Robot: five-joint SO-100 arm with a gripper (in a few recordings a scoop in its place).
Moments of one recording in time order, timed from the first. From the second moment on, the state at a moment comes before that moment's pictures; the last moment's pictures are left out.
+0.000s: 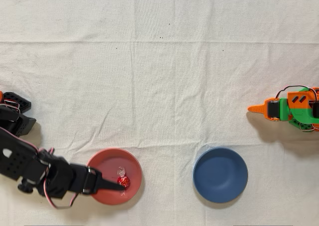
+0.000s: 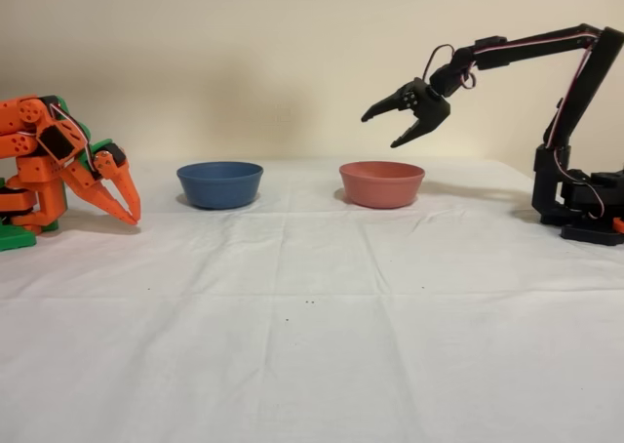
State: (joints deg) arm 33.9 113.4 119.7 37.8 -23.9
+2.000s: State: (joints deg) arm 4.2 183.4 172.6 37.9 -1.6
